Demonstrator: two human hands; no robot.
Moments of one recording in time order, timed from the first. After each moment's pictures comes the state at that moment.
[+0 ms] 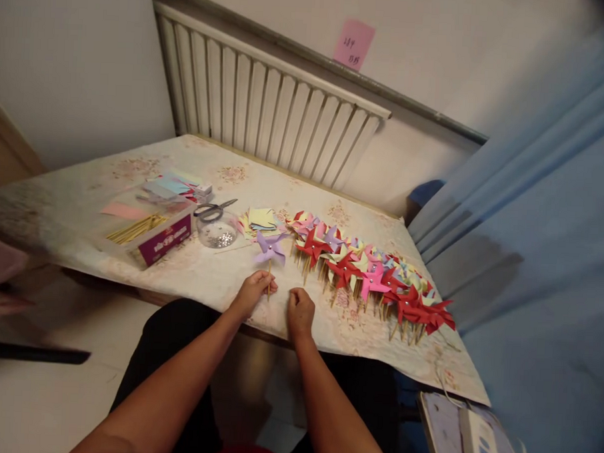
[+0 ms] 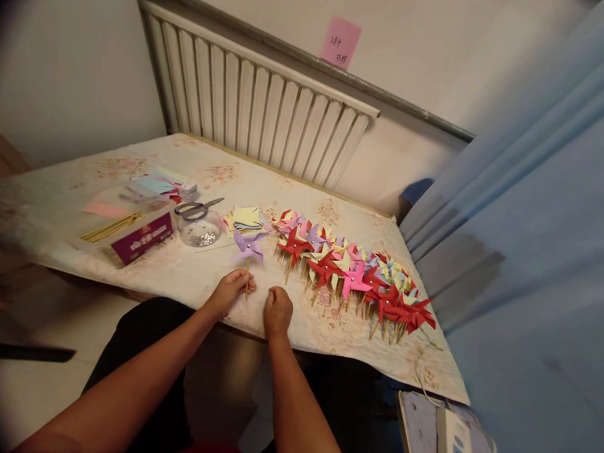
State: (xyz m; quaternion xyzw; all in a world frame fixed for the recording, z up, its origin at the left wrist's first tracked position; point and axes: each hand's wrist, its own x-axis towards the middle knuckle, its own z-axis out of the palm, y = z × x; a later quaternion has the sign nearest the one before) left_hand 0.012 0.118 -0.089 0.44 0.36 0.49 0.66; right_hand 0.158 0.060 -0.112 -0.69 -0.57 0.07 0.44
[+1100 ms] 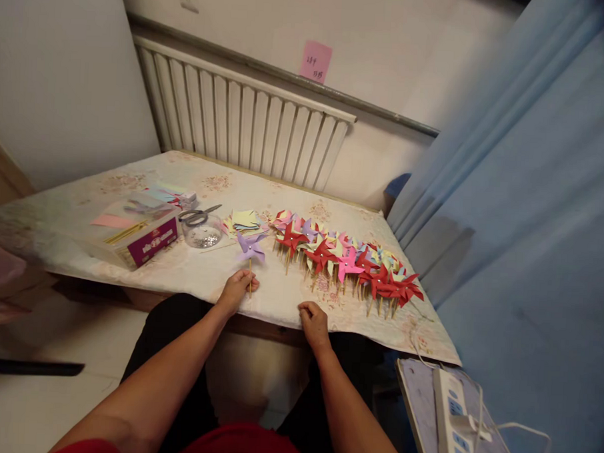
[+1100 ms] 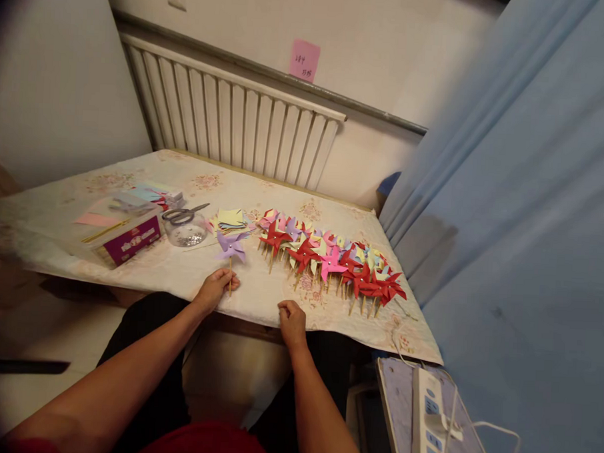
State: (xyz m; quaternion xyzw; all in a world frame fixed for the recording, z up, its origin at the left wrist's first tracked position) left_hand 0.018 0.105 -0.102 0.43 0.42 0.50 0.62; right_hand 0.242 -0.028 -0.111 -0.63 -0.58 0.16 0.49
